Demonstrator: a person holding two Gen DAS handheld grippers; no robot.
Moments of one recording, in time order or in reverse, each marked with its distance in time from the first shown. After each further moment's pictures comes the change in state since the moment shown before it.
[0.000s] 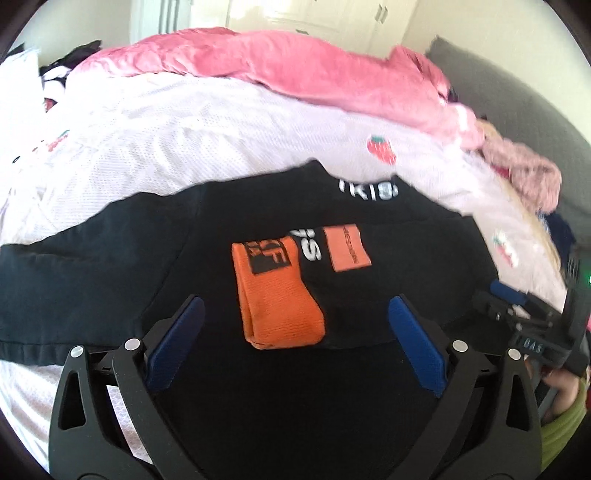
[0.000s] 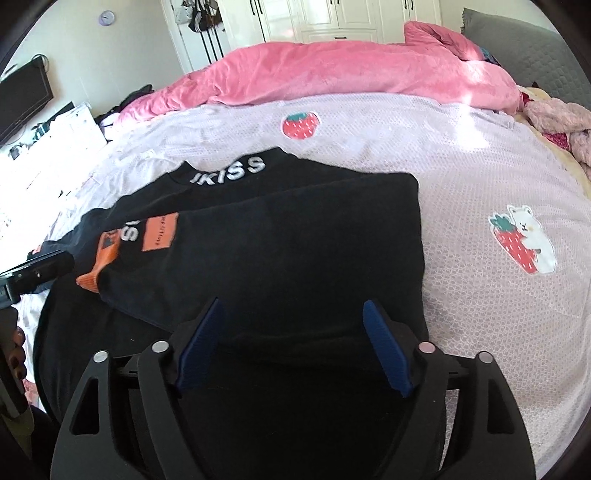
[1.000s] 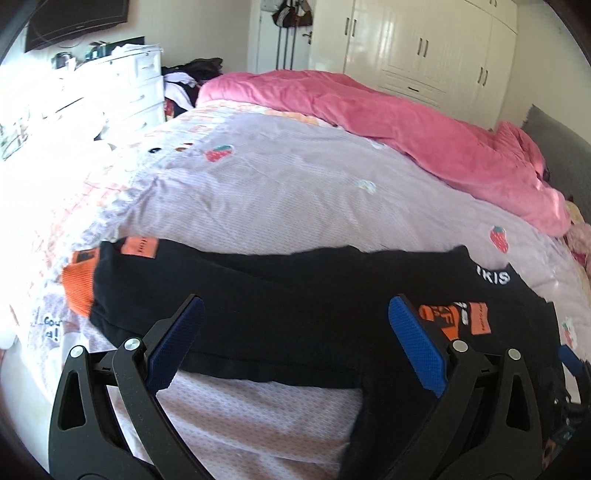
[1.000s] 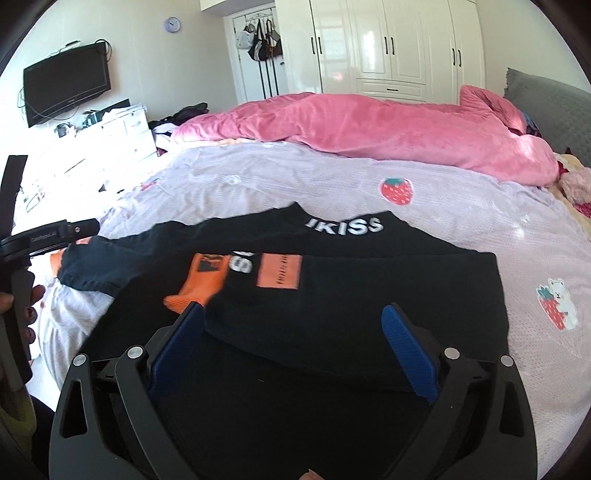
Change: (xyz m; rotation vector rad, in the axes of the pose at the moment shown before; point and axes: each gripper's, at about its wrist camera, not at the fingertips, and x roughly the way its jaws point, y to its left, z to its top) left arm -0.076 0.112 0.003 -0.225 -0.194 0.364; right arm -0.023 0.110 0.006 -0.161 -0.173 0.093
